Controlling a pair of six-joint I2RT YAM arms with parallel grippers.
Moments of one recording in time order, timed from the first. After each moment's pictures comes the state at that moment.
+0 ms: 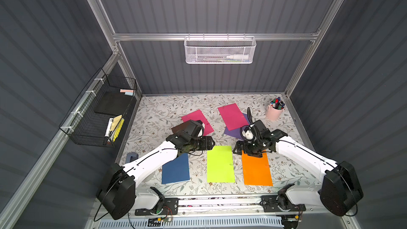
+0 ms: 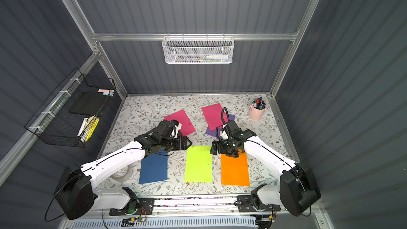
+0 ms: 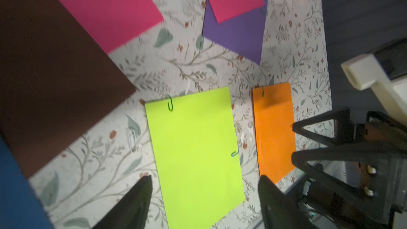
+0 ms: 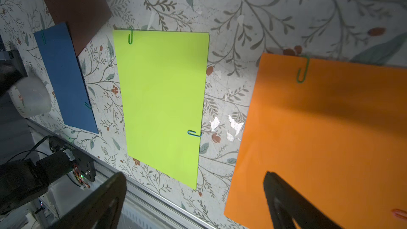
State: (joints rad) left arm -0.64 1.35 0.90 -0.46 0.25 -0.68; right arm 0.50 1.33 0.88 -0.76 -0.35 0.53
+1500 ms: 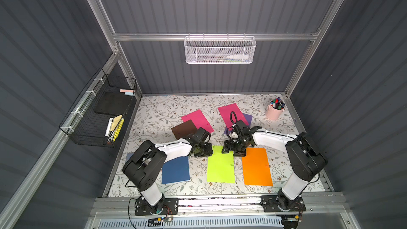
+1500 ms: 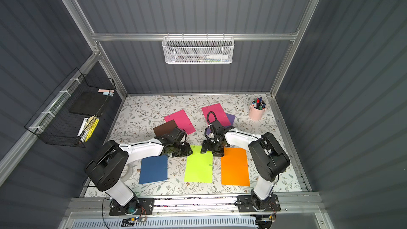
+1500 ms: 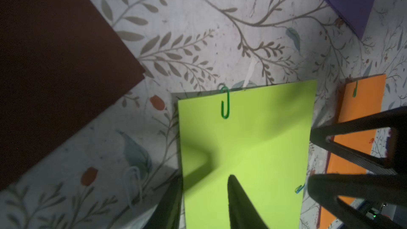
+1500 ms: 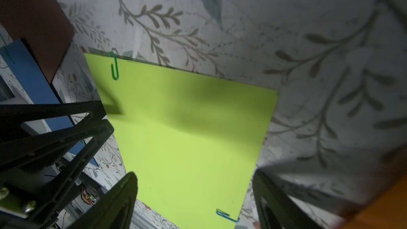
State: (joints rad) left arm -0.67 1.68 0.87 -0.26 0.22 -0.69; right arm 0.58 1.73 1.00 -0.57 -0.40 0.64
